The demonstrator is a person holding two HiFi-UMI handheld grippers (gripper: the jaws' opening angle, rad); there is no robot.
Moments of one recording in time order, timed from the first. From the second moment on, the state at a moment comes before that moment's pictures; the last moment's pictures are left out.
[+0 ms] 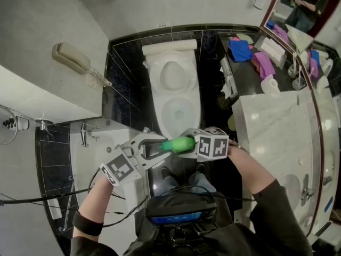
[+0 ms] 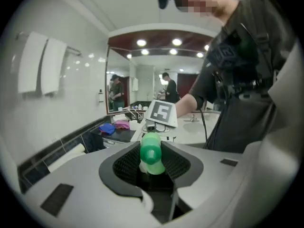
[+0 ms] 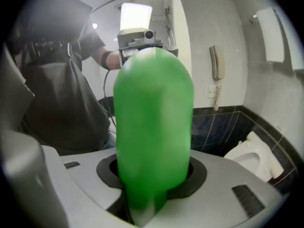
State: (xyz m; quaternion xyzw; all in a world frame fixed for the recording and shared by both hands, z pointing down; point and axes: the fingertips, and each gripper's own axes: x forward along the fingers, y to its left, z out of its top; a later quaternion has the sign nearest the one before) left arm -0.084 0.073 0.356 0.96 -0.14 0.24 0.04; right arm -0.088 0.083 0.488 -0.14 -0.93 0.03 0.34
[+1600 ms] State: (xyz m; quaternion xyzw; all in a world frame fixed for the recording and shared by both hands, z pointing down) left arm -0.096 0.065 0.354 0.91 -0.15 0.02 0.39; right arm -0.085 0.006 0.445 0.13 -0.86 -0.36 0.33
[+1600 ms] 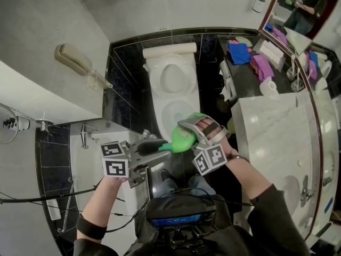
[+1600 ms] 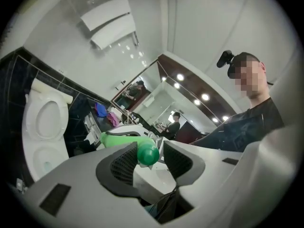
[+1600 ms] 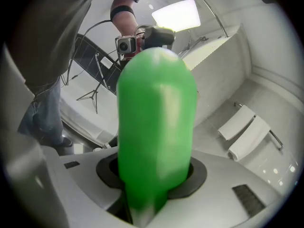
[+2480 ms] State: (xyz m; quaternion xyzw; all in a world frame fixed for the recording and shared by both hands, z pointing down) left arm -0.076 0.095 0.362 0.96 -0.12 0.25 -0.09; right arm -0.087 0.123 0.488 -0.20 -0.92 0.11 0.31
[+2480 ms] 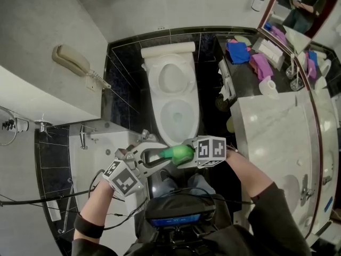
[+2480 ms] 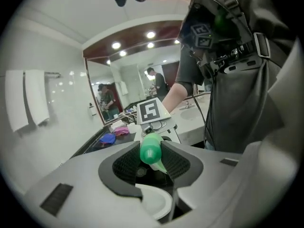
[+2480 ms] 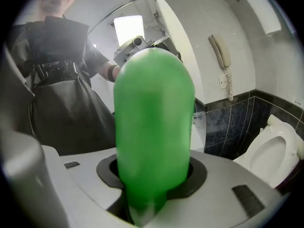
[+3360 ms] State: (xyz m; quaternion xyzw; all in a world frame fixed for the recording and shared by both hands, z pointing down) left arm -0.101 0.071 0.360 0.89 -0.16 -0.01 0.43; right arm -0.082 0.028 0.466 0.04 -0.89 -0.27 0.36
